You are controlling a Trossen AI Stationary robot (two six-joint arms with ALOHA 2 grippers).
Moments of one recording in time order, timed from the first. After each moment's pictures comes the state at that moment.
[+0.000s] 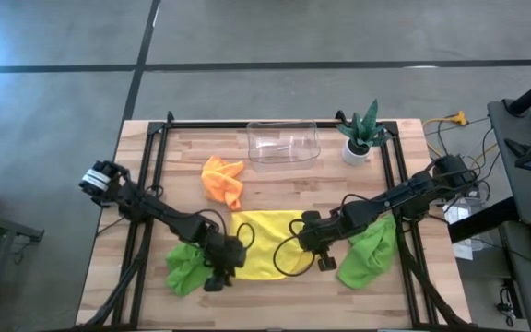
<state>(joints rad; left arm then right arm) -0.43 1.64 0.90 -0.19 0.38 -0.45 0.33 1.63 0.92 -0.33 -0.08 0.13</state>
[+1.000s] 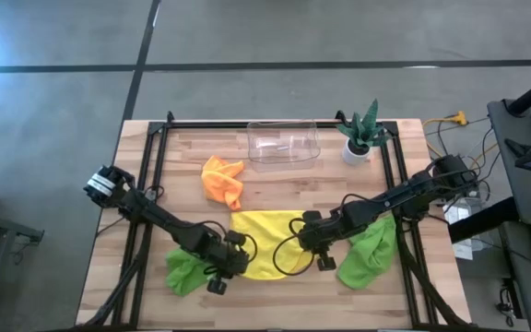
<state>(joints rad) -0.49 1.70 0.97 -0.27 0.05 -0.21 0.33 1.63 0.91 -0.33 -0.07 0.17</state>
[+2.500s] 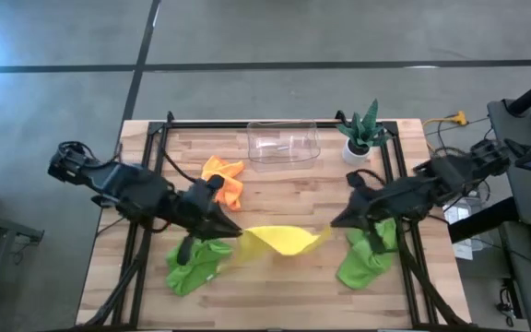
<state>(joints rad) -0.44 1.28 1.59 -0.41 -0.11 -0.36 0.48 1.19 1.48 -0.86 0.18 0.33</state>
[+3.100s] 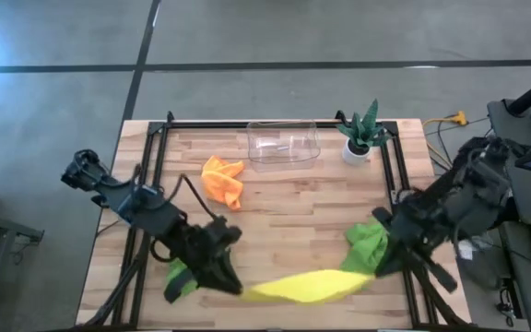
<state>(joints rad) -0.54 1.46 1.70 -0.24 0.15 -0.73 0.80 1.29 1.77 -0.88 0.09 0.62</state>
